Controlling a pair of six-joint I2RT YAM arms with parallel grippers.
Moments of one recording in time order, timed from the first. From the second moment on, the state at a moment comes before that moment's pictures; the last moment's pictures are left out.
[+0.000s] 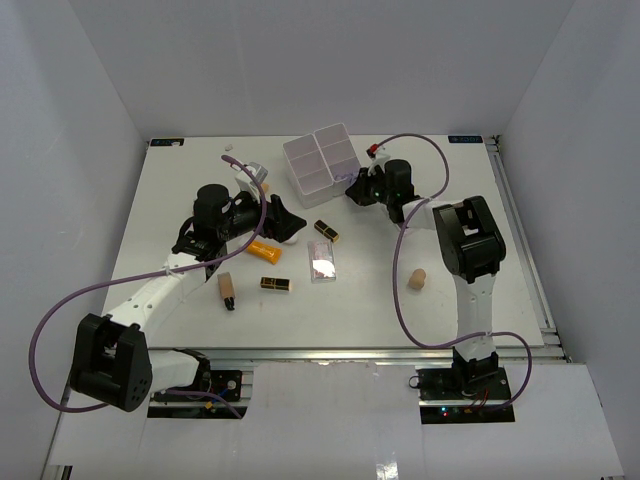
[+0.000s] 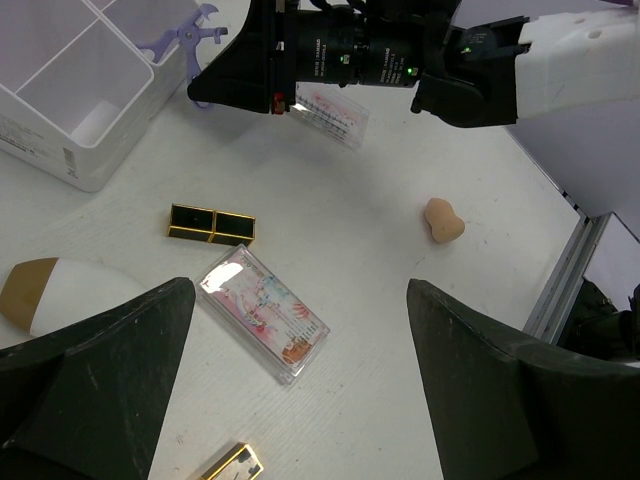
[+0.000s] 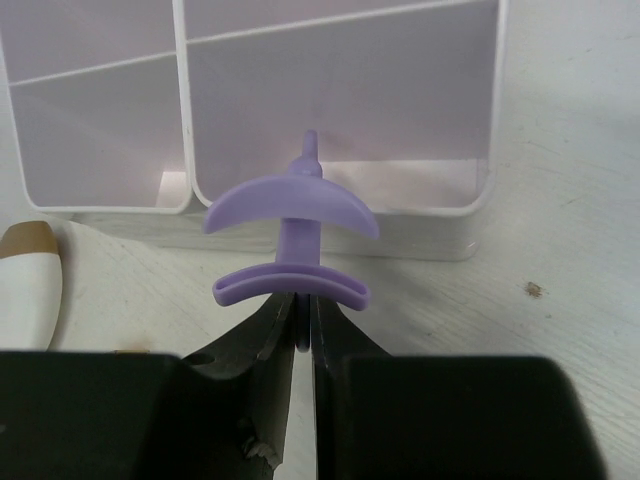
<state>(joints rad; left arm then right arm) -0.34 1.24 0.82 0.18 0.57 -0.28 0.35 2.16 1.31 0.48 -0.40 0.23</state>
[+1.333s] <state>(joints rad) -0.34 1.22 0.82 0.18 0.58 -0.28 0.33 2.10 1.54 0.11 -0.44 -0.12</state>
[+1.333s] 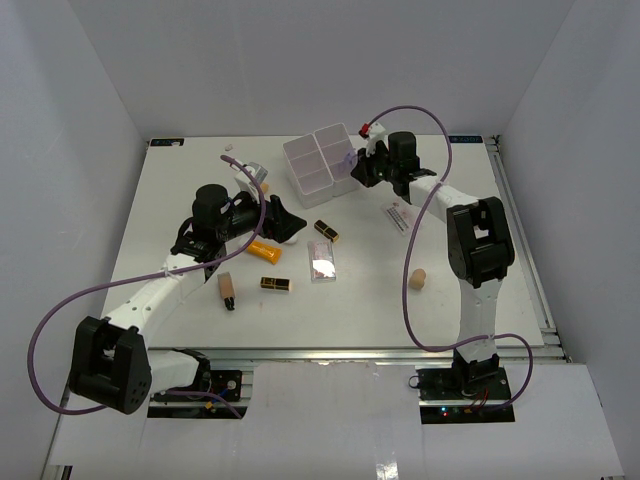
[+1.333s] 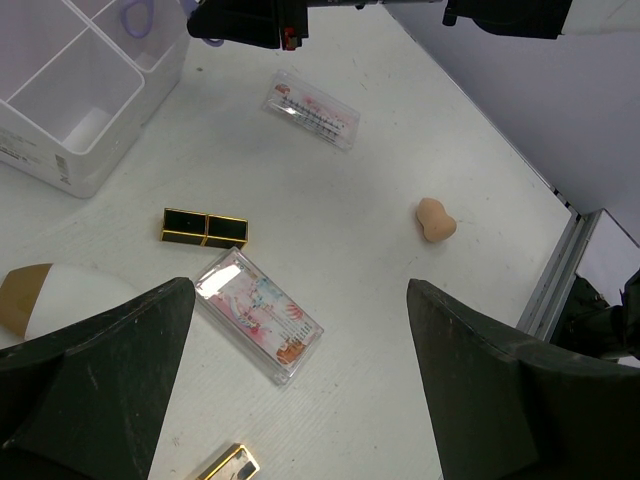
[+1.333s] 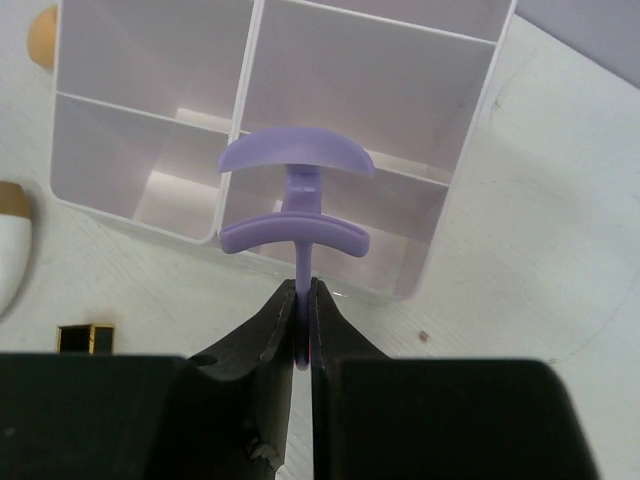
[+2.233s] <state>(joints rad) -0.34 1.22 0.82 0.18 0.58 -0.28 0.39 2.10 1.74 -0.26 -0.42 -1.05</state>
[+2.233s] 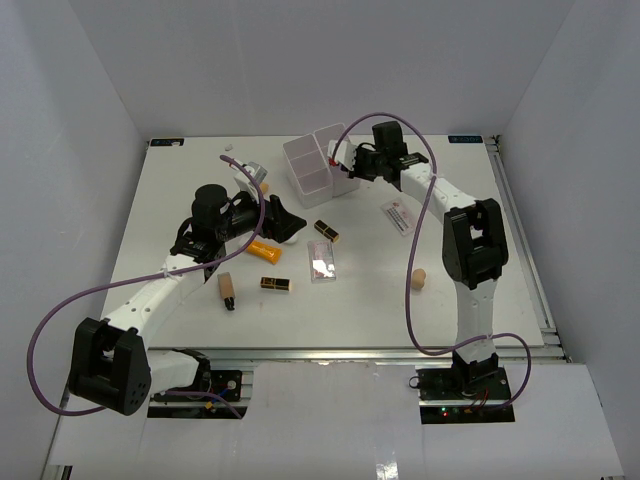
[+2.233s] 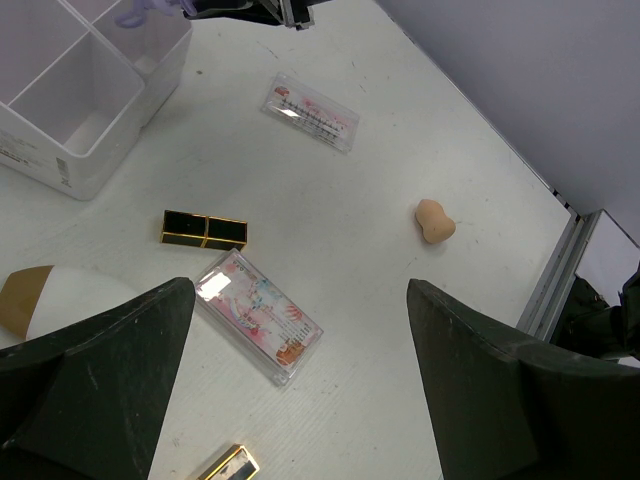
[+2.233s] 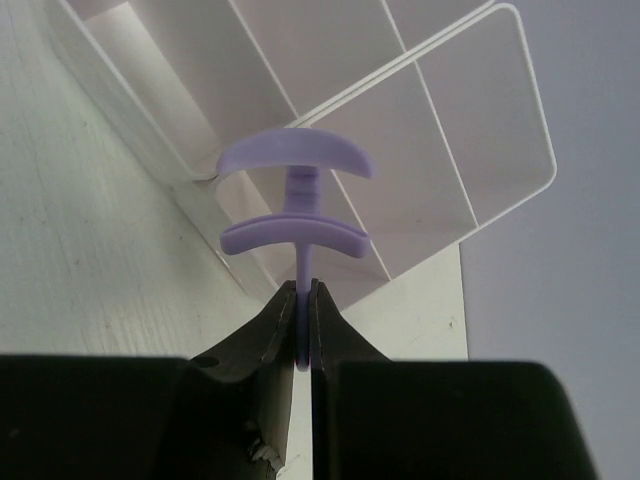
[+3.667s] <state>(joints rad) -0.33 1.22 0.82 0.18 0.58 -0.28 0.37 1.85 1.58 -0.35 -0.40 -1.02</state>
